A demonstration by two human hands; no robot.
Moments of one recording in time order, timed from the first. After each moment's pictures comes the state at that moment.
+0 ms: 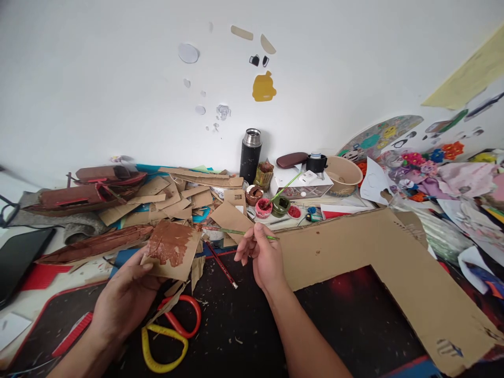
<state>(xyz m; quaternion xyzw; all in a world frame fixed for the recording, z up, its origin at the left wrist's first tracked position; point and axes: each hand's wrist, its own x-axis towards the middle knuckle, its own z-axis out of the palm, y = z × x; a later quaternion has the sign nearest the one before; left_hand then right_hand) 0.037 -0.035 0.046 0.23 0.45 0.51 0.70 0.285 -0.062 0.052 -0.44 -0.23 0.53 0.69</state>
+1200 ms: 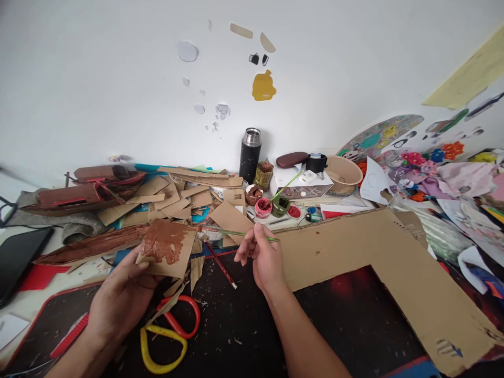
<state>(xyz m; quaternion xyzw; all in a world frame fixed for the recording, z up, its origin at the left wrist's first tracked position) 0.037 -0.033 0.047 0.22 0.46 0.53 0.68 0.284 -0.063 0.052 -0.45 -0.23 0.52 0.69</state>
